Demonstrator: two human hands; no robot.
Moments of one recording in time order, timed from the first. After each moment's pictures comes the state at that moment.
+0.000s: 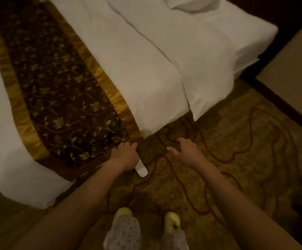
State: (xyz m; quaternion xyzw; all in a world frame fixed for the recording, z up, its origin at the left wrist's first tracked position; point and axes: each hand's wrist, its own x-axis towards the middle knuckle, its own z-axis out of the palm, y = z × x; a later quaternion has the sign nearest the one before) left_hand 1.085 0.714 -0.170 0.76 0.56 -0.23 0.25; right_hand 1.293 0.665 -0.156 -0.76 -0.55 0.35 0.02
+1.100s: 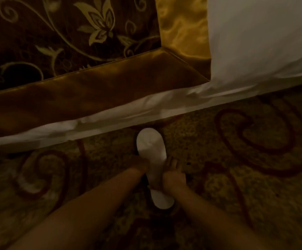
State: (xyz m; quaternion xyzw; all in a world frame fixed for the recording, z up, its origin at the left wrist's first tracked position) left_hand 1.065 0.800 -0.808 0.31 0.83 0.08 0.45; right_hand 1.167 0.775 -0.812 -0.66 -0.67 0.30 -0.14
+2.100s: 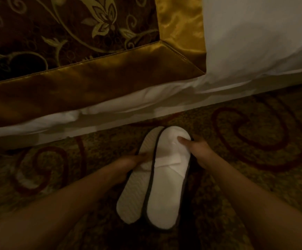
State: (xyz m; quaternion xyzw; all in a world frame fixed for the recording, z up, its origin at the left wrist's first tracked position) left_hand 1.035 0.772 -0.780 0.24 0.62 0.29 0.69; right_hand 1.241 0.833 -0.787 -0.68 -0.36 0.57 0.27
